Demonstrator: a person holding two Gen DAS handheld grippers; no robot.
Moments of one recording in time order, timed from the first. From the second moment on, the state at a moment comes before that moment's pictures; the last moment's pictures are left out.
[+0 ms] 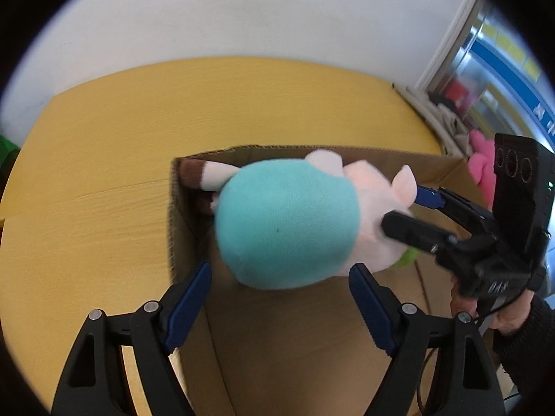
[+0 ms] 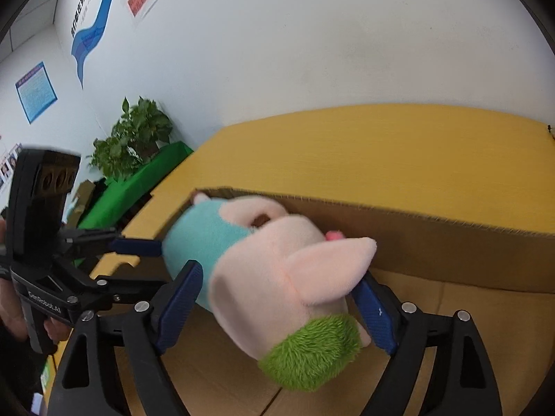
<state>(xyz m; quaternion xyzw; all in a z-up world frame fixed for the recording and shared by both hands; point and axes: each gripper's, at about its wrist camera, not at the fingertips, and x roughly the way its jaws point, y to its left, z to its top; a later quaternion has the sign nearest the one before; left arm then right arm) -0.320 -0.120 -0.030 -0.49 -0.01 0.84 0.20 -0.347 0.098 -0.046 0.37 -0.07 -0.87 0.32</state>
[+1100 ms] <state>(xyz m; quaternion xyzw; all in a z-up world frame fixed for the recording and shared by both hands) 0.022 -0.094 0.045 -0.26 -0.05 0.96 0.06 -0.006 0.166 0.042 0.32 0.06 -0.92 0.20</state>
